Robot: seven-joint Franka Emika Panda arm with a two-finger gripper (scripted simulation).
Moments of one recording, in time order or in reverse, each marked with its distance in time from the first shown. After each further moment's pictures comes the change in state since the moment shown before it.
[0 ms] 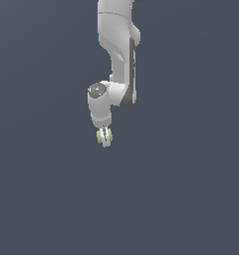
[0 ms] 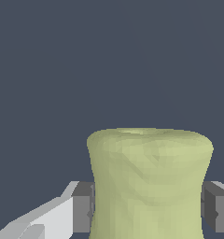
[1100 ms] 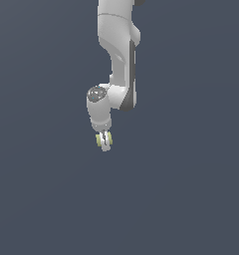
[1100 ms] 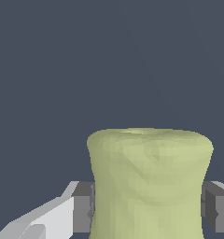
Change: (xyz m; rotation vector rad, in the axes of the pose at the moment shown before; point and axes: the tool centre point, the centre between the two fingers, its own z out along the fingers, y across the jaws) arm 0.005 -0.021 -0.001 0.002 0.000 0.000
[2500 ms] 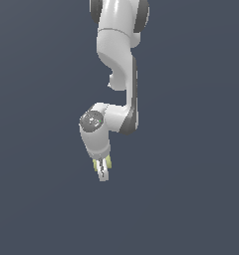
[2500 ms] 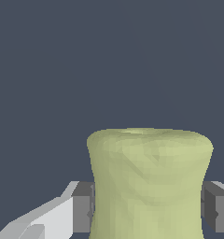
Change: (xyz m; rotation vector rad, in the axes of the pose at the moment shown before) arm 0.028 -0.127 -0.003 -0.001 0.000 -0.001
